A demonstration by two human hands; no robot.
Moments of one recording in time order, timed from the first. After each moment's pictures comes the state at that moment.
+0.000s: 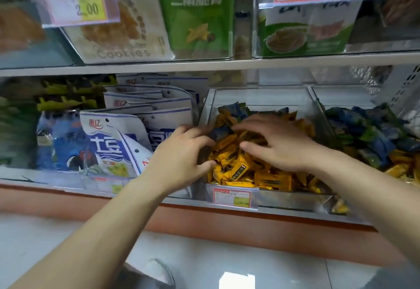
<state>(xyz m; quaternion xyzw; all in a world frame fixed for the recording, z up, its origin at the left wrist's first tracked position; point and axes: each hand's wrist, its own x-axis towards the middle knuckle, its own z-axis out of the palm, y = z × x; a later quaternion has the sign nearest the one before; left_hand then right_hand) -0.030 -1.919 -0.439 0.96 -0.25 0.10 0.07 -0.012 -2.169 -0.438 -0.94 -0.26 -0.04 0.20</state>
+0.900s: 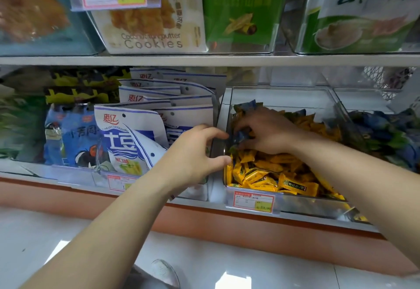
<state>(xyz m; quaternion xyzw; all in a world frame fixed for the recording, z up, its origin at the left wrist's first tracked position) -0.029 -1.899 -0.431 0.94 -0.21 0.03 0.26 0.043 -2.113 -0.445 -0.96 -0.27 -0.07 0.07</state>
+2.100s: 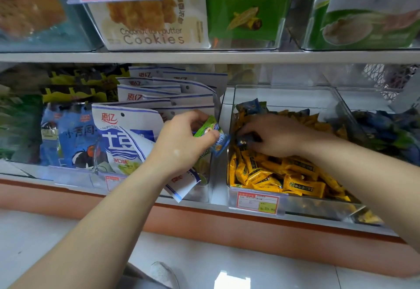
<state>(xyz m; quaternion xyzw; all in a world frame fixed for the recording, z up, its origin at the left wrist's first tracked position) -0.016 -1.890 -0.423 0.91 -0.11 0.09 0.39 0.037 -2.124 -0.442 -0.96 -0.29 0.02 0.07</state>
